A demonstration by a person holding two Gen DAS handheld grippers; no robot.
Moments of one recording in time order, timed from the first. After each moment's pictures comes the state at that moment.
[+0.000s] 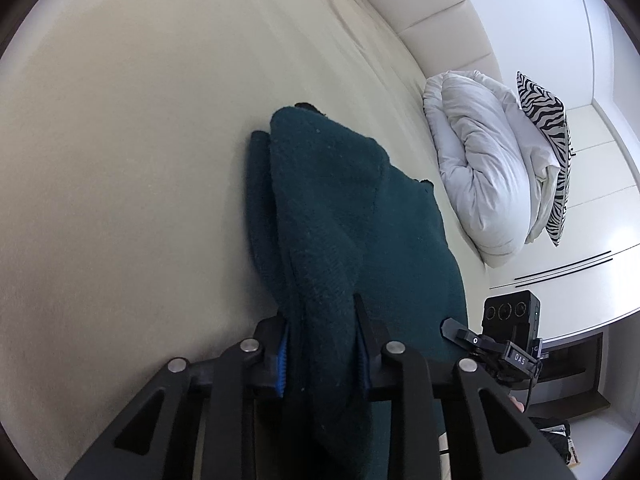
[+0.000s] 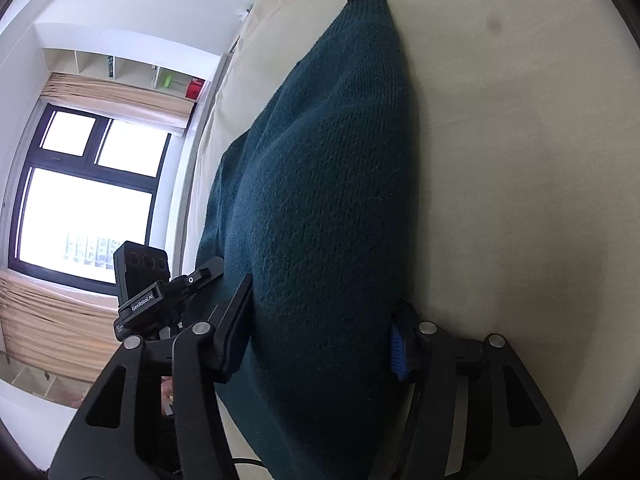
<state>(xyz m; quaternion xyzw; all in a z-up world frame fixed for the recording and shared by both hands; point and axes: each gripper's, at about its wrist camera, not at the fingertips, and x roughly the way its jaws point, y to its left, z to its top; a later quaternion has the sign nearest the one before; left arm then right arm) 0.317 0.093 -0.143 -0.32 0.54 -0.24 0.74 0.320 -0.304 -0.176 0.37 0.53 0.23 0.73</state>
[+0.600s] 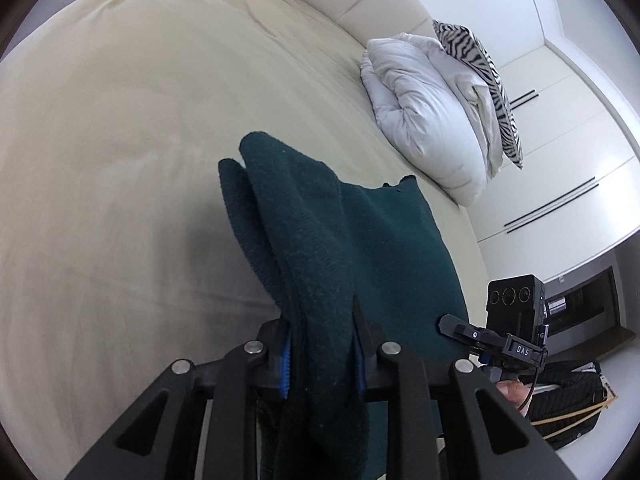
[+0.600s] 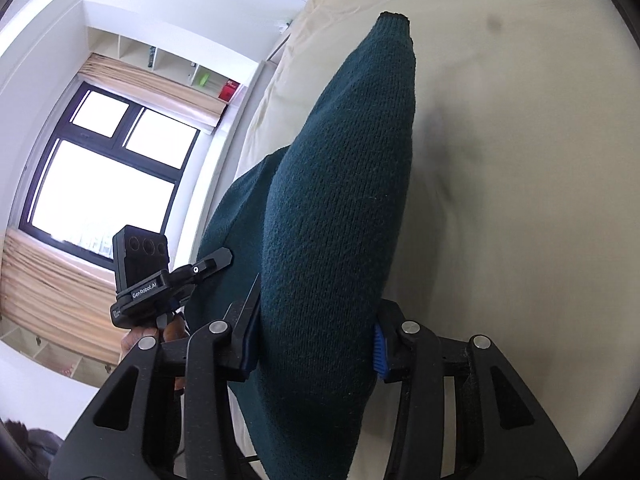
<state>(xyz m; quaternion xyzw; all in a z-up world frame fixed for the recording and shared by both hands) 0.139 0.055 -0.058 -0.24 0.51 -0.29 0.77 0.139 -0.312 -0.101 0.35 0.48 0.25 0.76</state>
